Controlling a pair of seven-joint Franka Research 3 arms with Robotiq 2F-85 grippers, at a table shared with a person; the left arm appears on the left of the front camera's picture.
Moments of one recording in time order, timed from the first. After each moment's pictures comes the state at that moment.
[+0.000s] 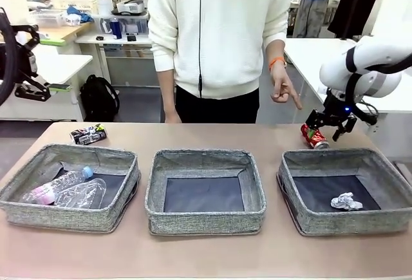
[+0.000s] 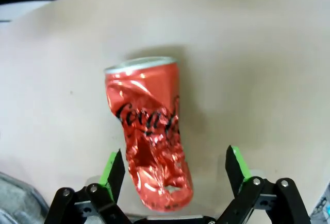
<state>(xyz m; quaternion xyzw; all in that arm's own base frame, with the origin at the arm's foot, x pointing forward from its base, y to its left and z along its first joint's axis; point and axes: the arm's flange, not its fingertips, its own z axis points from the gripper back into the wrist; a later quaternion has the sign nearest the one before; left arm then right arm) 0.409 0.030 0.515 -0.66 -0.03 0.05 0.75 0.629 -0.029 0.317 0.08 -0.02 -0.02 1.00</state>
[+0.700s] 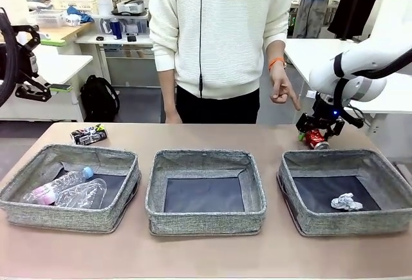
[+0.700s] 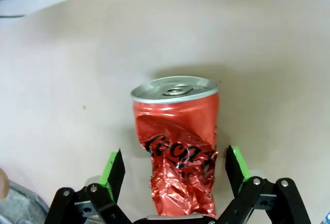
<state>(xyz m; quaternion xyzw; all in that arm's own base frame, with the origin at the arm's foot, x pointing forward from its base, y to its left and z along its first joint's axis) 0.409 0.030 0.515 -0.66 -0.03 0.05 0.75 0.642 -0.008 0.303 0.08 -0.02 -0.01 1.00</state>
